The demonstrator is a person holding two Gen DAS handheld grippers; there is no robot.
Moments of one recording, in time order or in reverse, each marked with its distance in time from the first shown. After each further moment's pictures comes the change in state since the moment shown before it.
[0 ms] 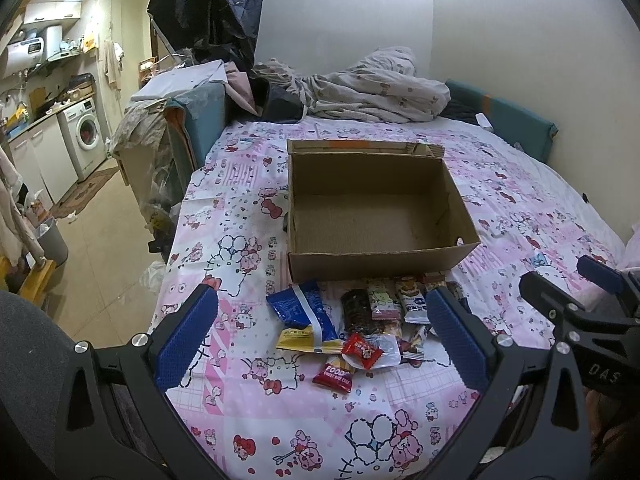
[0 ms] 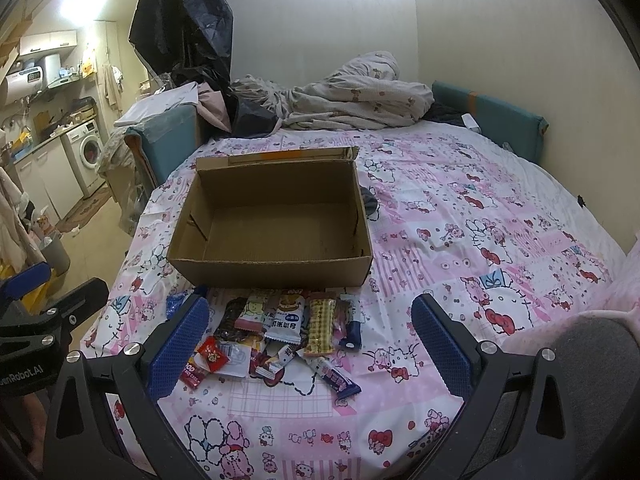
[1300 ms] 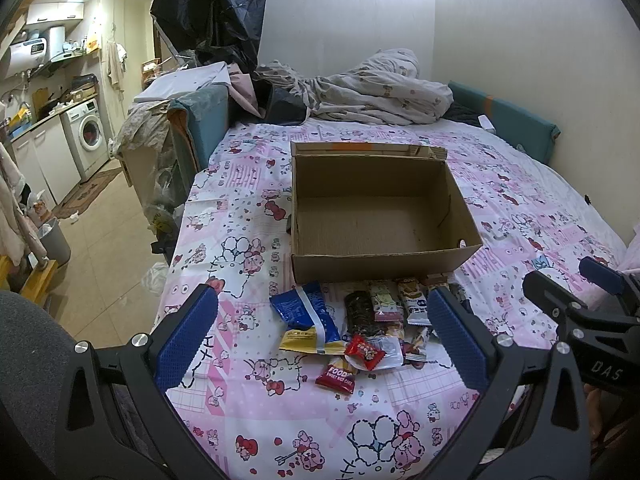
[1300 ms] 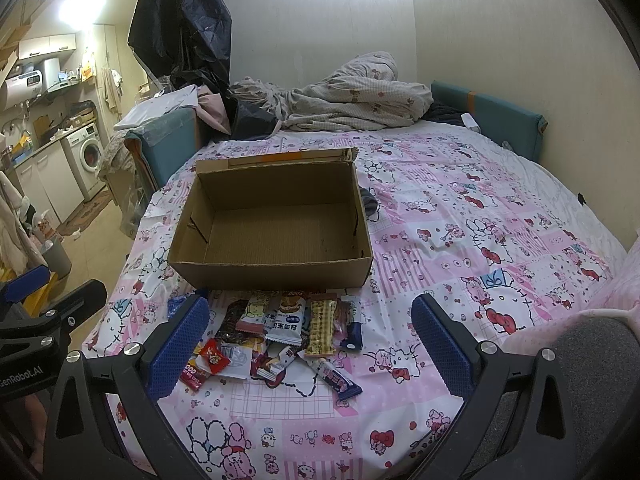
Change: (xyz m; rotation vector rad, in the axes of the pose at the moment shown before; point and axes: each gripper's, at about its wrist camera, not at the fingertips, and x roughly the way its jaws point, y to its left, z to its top) left arm -0.003 0.003 0.001 -0.006 -0.005 0.010; right arm -0.001 -0.003 0.002 0.008 -0.004 0.003
